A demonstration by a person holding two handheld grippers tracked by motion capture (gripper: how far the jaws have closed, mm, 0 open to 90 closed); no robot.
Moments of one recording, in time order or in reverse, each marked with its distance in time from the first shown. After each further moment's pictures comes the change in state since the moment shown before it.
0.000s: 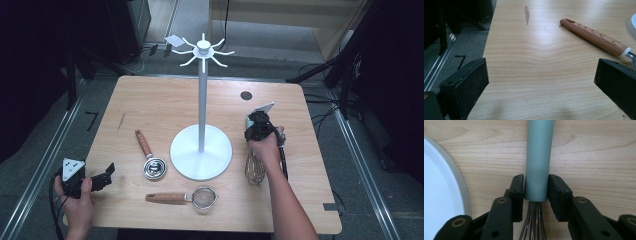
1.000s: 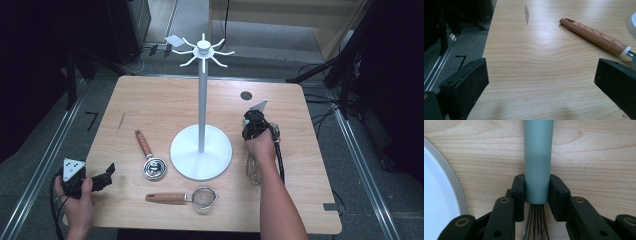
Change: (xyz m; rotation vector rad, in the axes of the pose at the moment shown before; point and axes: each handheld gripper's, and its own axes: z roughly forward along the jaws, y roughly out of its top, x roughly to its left) left arm -0.001 0.000 0.000 0.001 0.003 0.006; right arm 0.012 0.011 0.008 0.095 -0.067 -0.024
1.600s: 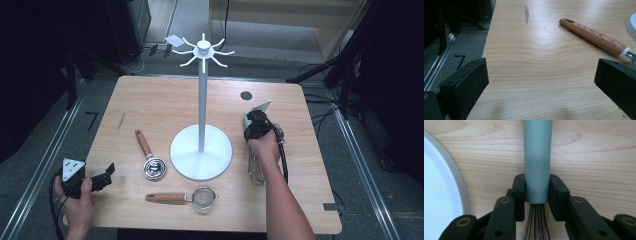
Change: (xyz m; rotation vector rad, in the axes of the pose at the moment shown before) left arm 0.001 0.000 0.000 -0.005 -0.005 -0.008; right arm -0.008 -0.005 -0.005 -0.044 0.050 -0.016
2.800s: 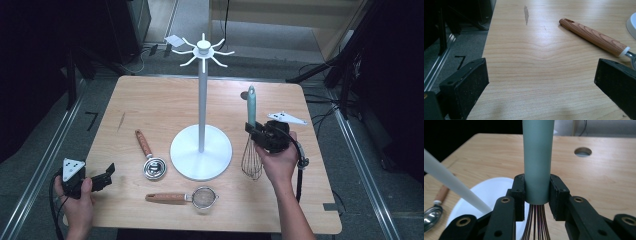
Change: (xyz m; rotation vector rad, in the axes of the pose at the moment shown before) left arm -0.001 0.000 0.000 -0.002 0.001 0.004; right arm -0.010 -0.085 -0.096 -0.736 0.349 -0.146
